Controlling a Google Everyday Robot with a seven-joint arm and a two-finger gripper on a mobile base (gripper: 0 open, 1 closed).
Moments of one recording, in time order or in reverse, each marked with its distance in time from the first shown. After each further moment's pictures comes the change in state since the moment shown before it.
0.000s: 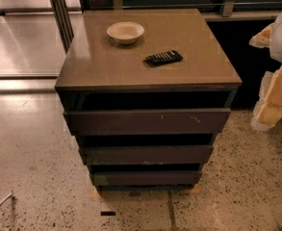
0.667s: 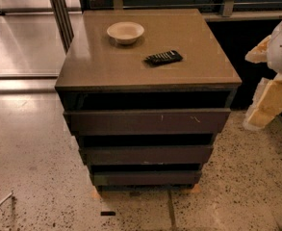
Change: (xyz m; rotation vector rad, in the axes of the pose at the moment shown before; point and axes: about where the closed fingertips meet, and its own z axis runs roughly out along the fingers) arm 0.003 0.004 0.016 0.007 -0.014 0.011
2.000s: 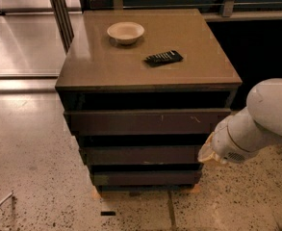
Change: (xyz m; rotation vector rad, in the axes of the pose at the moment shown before) arm 0.018 0.074 0.210 -0.113 -0.091 0.035
